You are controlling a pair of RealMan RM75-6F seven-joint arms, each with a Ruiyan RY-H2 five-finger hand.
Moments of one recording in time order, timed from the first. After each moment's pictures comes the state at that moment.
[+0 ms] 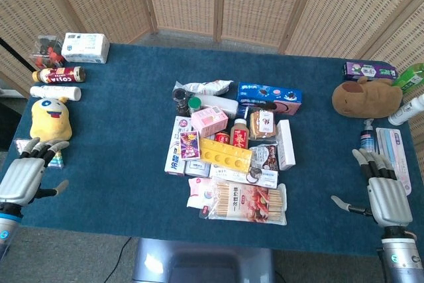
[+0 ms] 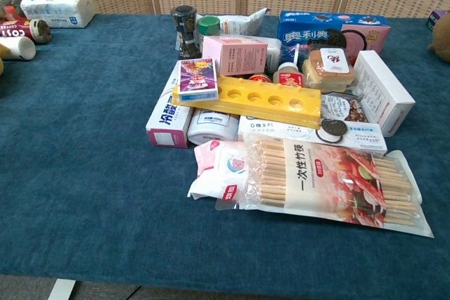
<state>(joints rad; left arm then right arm) -0.25 -0.96 -0.09 -1.88 1.34 1.20 0.07 0.12 -1.06 0.09 -1.86 -1.39 1.41 -0.15</state>
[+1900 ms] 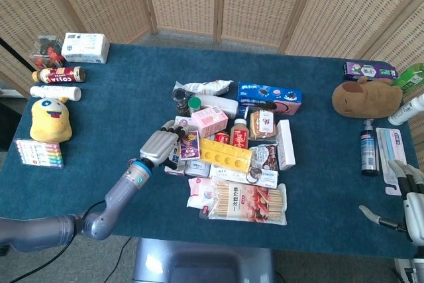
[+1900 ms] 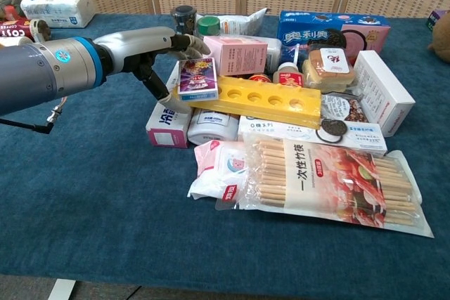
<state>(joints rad) -0.88 -1.59 -0.23 -1.50 0.93 0.85 0.25 0.00 -0.97 0.06 -1.80 -1.42 1.51 0.09</state>
